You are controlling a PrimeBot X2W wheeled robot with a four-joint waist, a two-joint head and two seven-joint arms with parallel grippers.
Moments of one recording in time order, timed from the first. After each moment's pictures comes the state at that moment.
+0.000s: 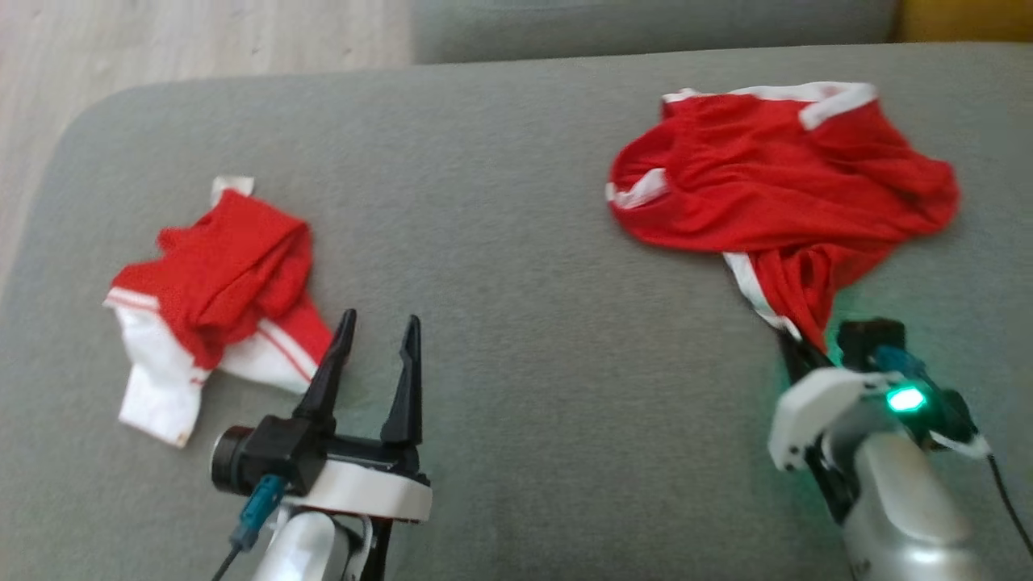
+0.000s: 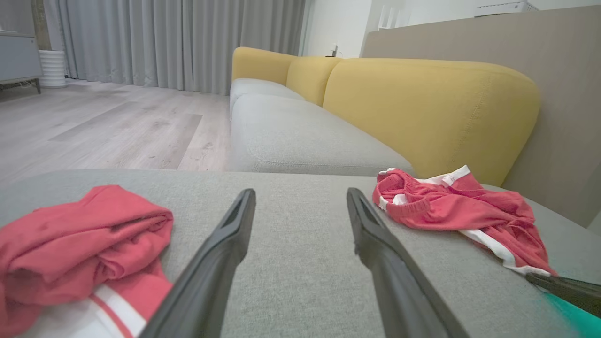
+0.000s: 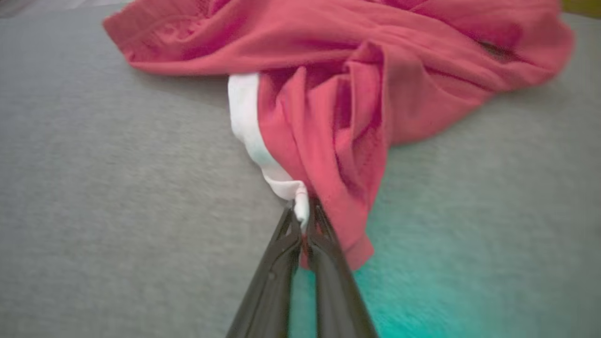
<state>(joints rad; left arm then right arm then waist) -0.13 0.05 -0.33 0.24 -0.27 -0.02 -0.25 -0.41 -0.05 -0.03 0.84 -0.05 0.13 -0.03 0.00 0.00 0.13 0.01</state>
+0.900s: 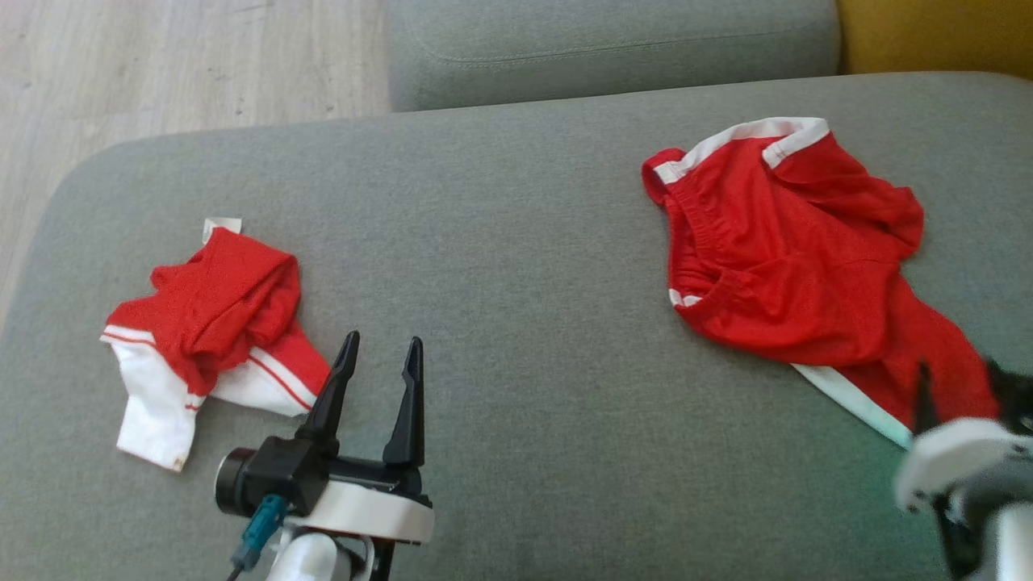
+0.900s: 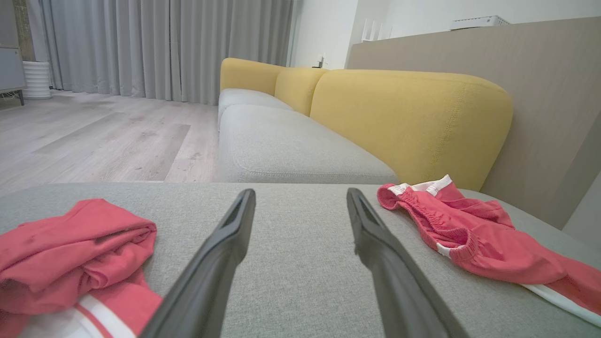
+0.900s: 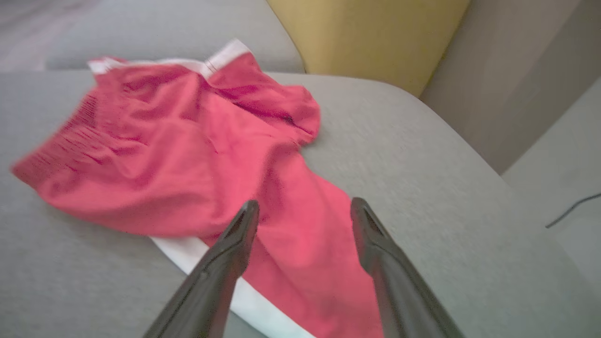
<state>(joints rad) -0.09 0.05 -0.33 0.23 -0.27 -0.02 -0.25 -0.07 -0.04 -0.37 0.30 -0.20 0.13 0.12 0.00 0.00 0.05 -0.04</state>
